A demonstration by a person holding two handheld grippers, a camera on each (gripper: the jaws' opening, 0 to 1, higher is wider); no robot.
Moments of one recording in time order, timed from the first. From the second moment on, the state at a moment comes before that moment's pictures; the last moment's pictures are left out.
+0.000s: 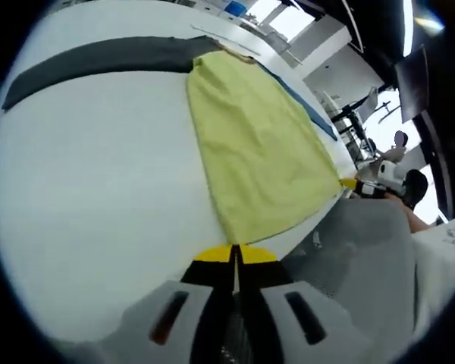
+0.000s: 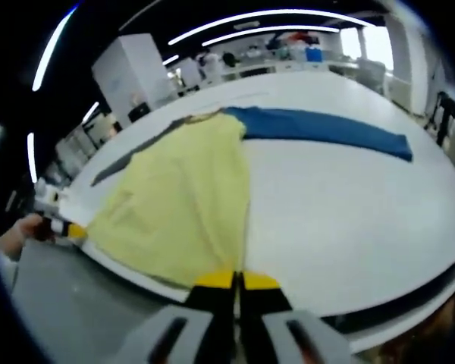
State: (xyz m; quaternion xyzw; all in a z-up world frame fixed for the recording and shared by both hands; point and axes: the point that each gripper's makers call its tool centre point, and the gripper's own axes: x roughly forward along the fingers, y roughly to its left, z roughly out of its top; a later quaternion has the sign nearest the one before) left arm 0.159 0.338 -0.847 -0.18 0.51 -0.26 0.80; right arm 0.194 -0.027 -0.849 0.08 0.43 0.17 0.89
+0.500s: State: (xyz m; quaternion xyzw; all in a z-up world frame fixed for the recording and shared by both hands) left arm 0.158 0.339 -0.847 -0.17 0.51 -0.26 0.80; right arm 0.194 -0.027 -0.848 0.05 0.43 0.18 0.88
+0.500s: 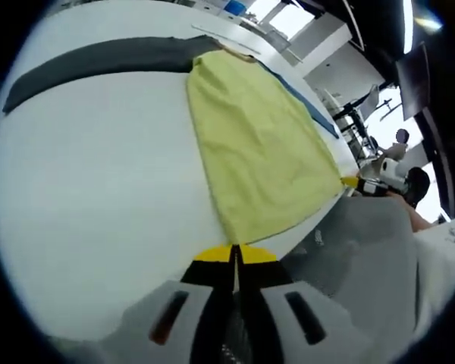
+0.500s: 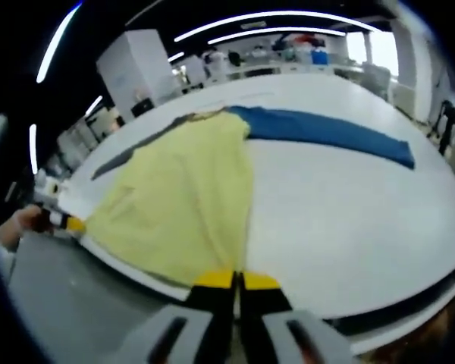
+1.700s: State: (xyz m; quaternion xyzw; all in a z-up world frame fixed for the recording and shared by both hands) left arm 0.185 0.344 -0.786 -0.14 0.35 -0.27 0.89; right arm 0.208 -0.018 -0.815 0.07 0.35 0.22 0.91
